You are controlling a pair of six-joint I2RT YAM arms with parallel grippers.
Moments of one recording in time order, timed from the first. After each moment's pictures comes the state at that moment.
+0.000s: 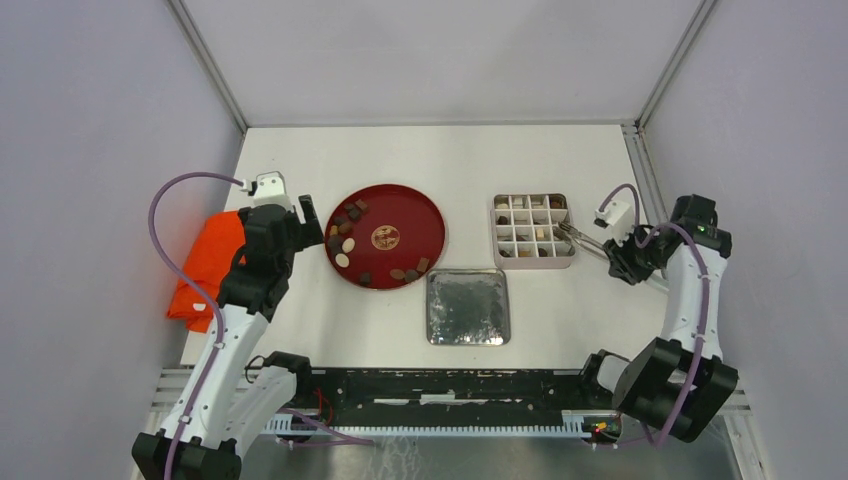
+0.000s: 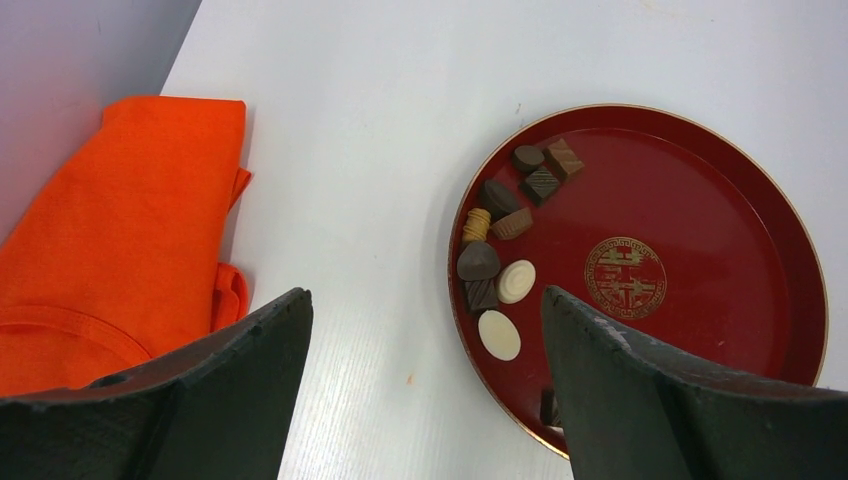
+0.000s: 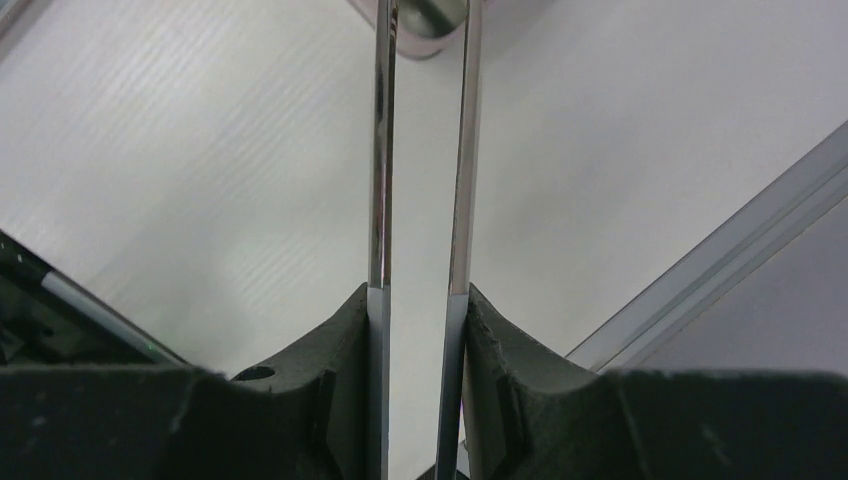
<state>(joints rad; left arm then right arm) -0.19 0.80 0.78 -0.41 -0.36 -0.19 -0.40 1.14 1.00 -1.05 -0.52 -1.14</state>
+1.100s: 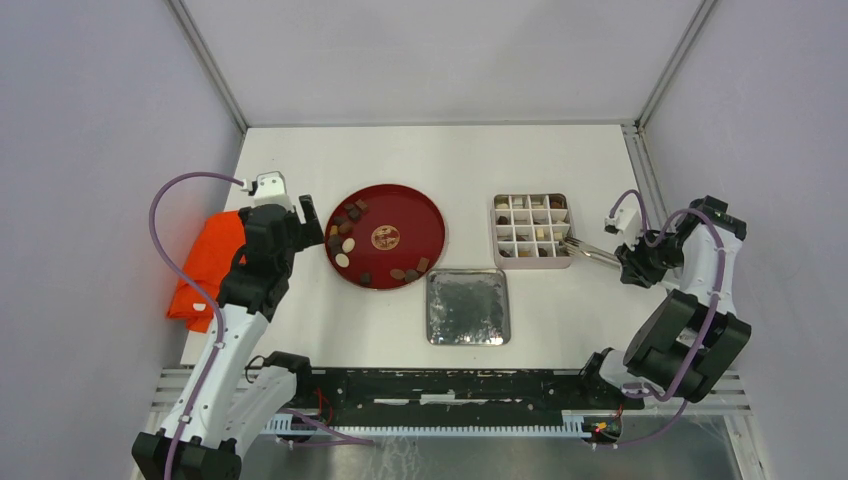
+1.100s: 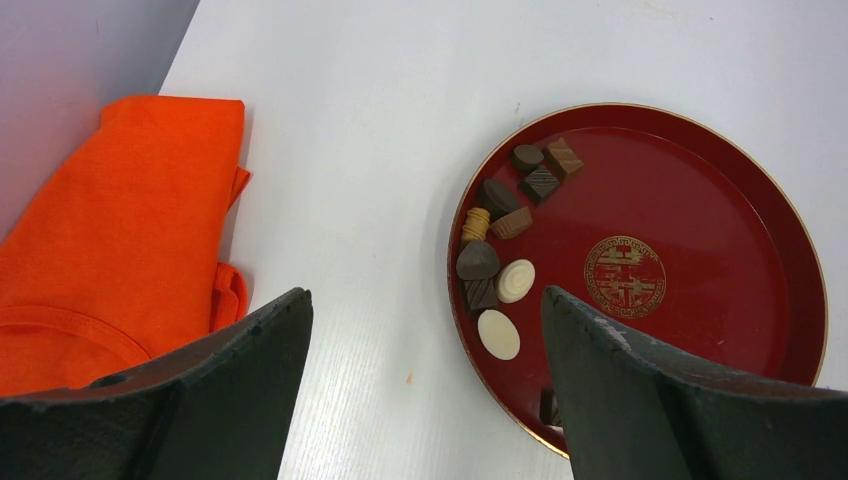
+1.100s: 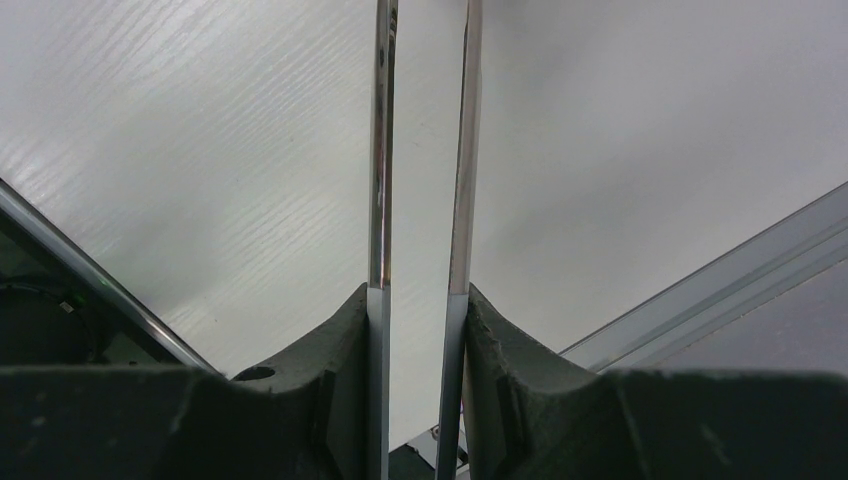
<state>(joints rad) -0.19 0.80 0.78 -0.41 -0.36 -0.19 -0.57 1.35 1.06 -1.19 -0.52 -1.47</state>
